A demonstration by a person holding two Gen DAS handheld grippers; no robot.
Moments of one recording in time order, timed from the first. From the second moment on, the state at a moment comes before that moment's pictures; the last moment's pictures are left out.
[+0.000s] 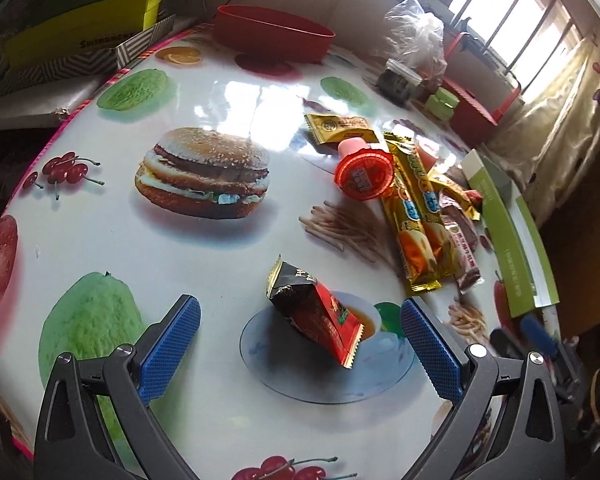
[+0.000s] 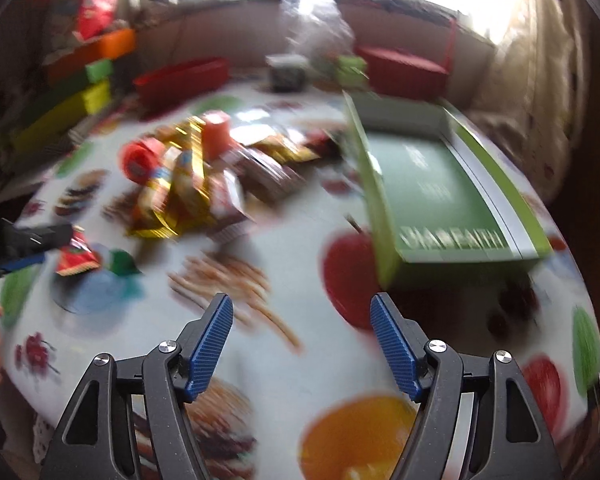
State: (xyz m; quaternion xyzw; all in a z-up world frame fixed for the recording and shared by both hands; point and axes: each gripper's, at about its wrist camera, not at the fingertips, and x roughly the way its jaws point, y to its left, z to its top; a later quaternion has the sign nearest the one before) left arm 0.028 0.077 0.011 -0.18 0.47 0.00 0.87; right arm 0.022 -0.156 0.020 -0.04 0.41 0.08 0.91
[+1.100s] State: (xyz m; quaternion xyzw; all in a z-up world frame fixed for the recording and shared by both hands) left arm 0.043 0.055 0.011 -0.08 0.46 -0.03 0.88; right arm 0.072 -0.129 0.011 -0.02 0.44 0.18 0.88
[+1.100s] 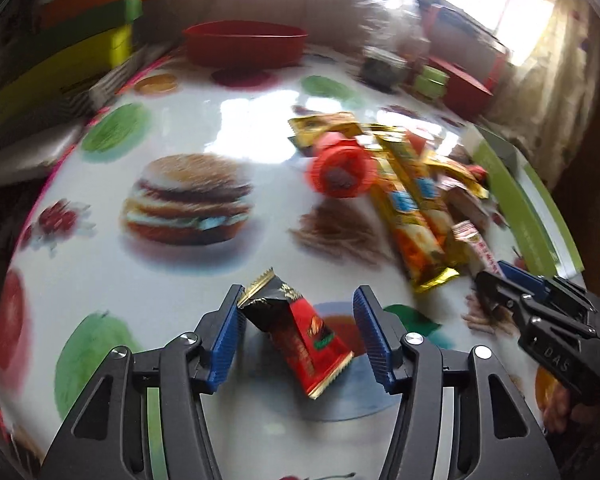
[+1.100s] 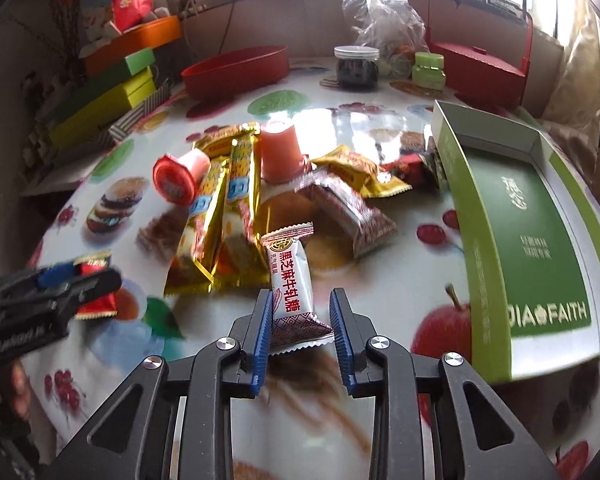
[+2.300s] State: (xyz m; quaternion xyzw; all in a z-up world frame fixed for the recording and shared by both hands) left arm 0.036 0.043 0.009 -0.01 0.47 0.01 0.88; right arm 0.066 -0.130 0.009 -0.05 0.43 0.14 0.89
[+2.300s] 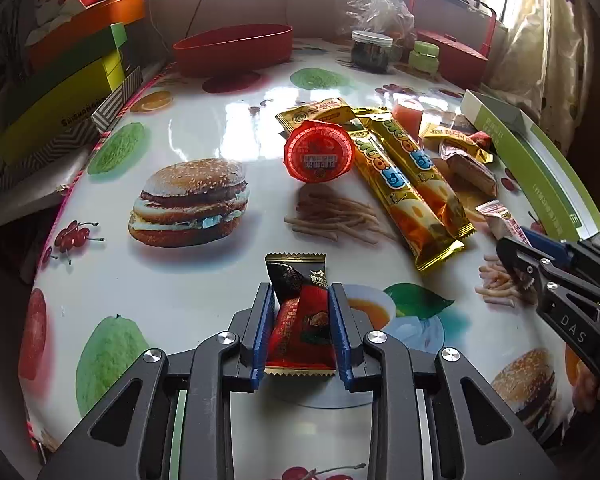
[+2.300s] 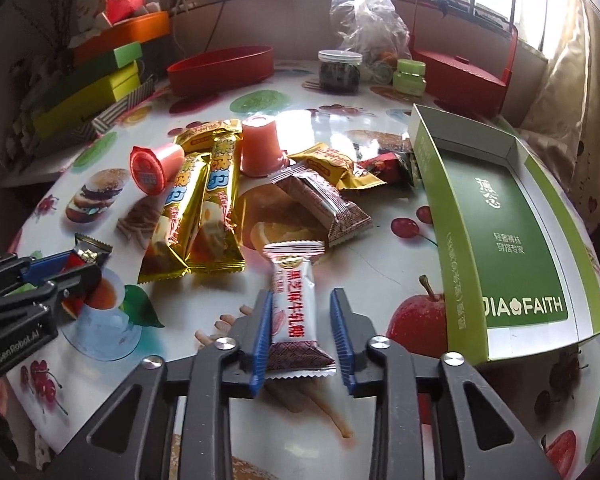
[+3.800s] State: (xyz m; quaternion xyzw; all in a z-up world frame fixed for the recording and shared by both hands) left arm 0.105 -0.108 0.069 -0.07 0.42 -0.25 0.87; right arm 0.066 -0.252 0.058 0.04 0.36 0.02 0.93
